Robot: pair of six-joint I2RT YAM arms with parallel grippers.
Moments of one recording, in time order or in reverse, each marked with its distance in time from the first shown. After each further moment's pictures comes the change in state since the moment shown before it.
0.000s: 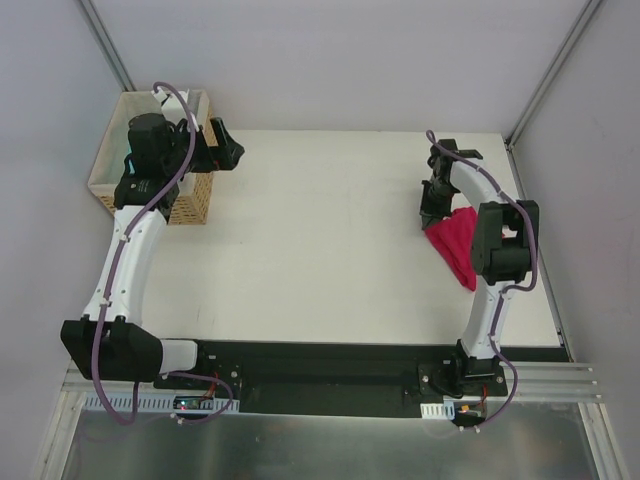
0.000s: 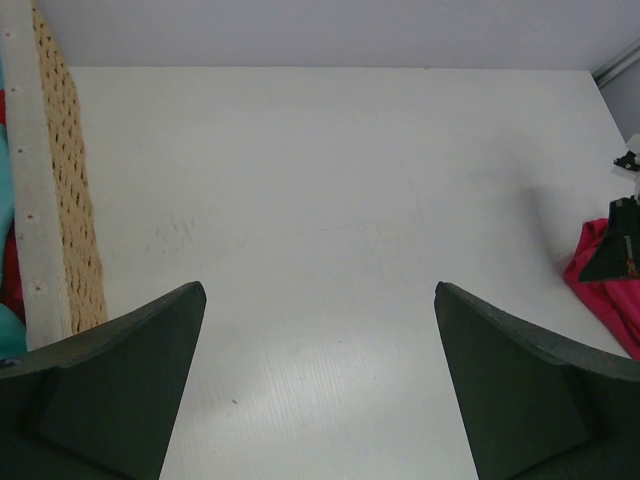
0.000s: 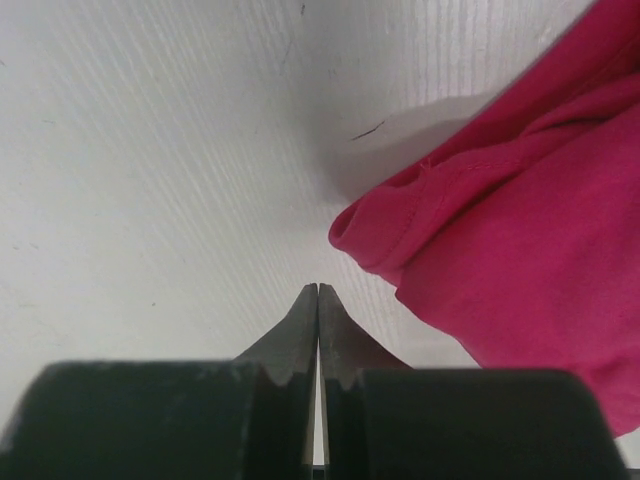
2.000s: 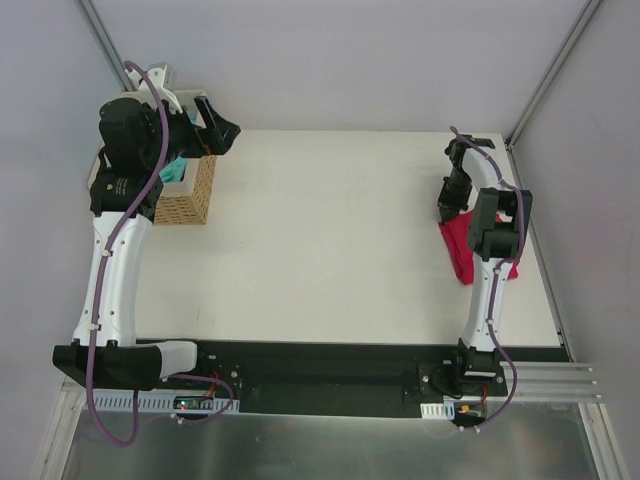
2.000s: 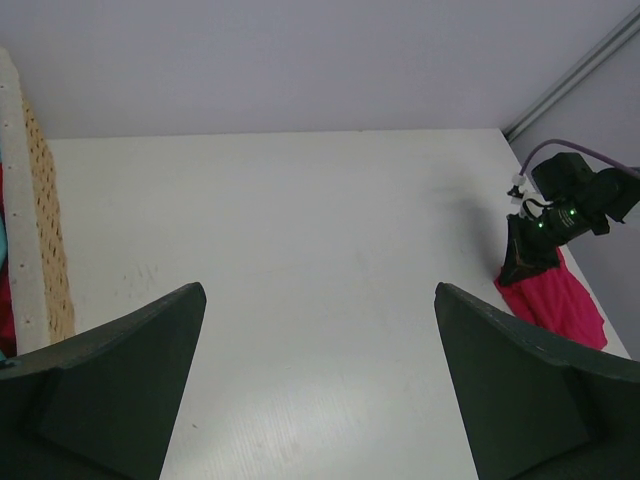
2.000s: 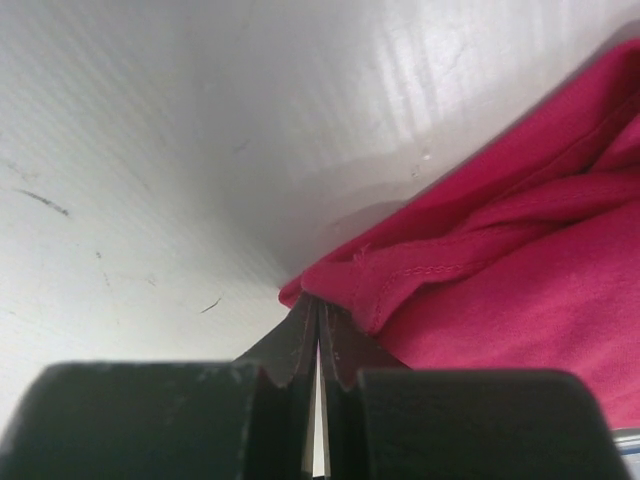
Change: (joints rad) left arm 0.000 -0.056 0.196 -0.102 0.050 -0.075; right arm -0.134 0.348 0.414 -0.235 0.109 0.053
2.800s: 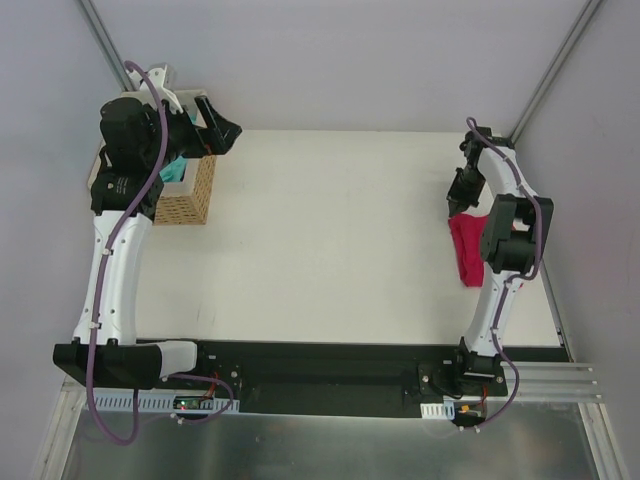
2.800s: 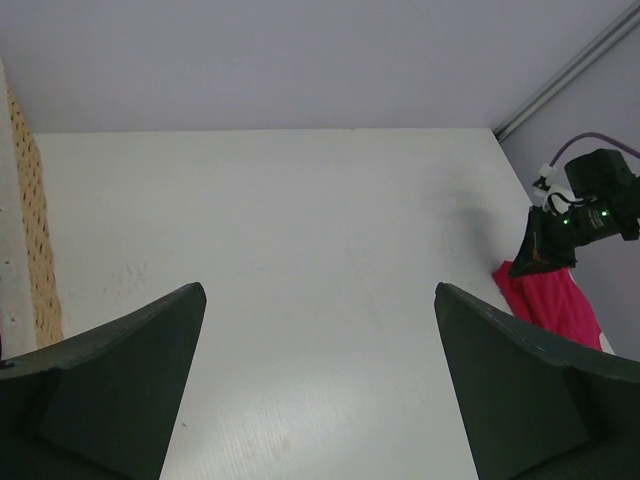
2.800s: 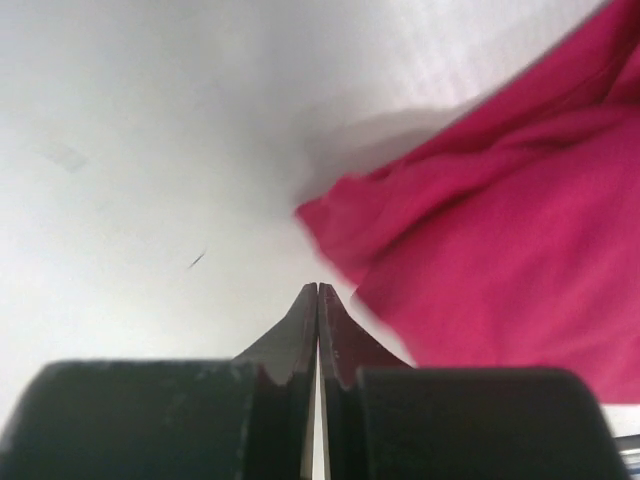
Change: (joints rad) left arm 0.000 -0.002 0.000 -0.005 0.010 -0.028; right arm -0.057 -0.159 -0.151 0.100 -0.031 0.025
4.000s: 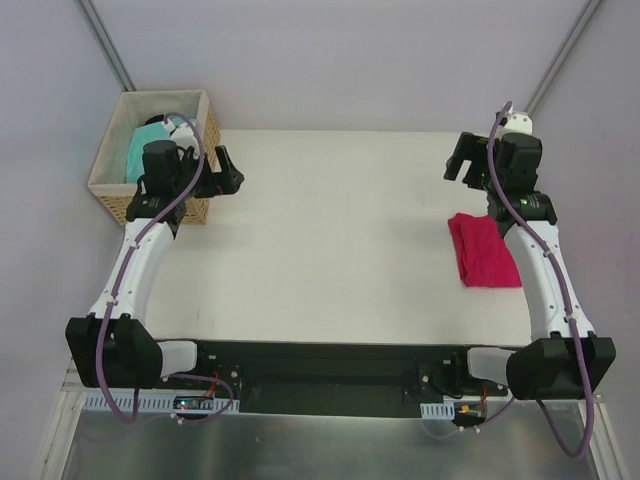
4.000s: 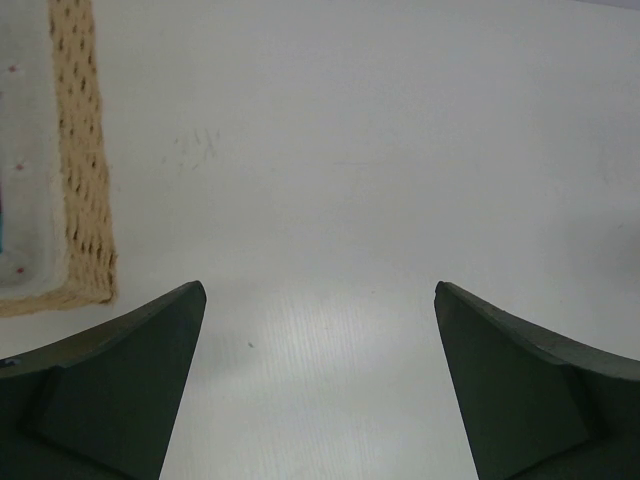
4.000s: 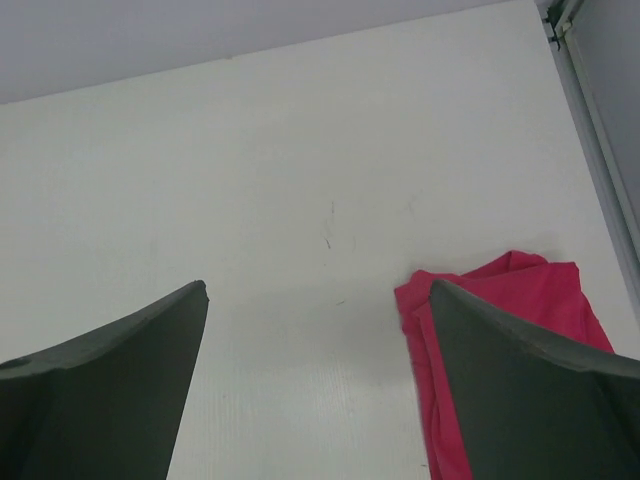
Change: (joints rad) left arm 0.001 0.015 -0.394 0.146 -0.104 0.095; right arm 0.129 -0.982 -0.623 0.726 0.000 -0.189
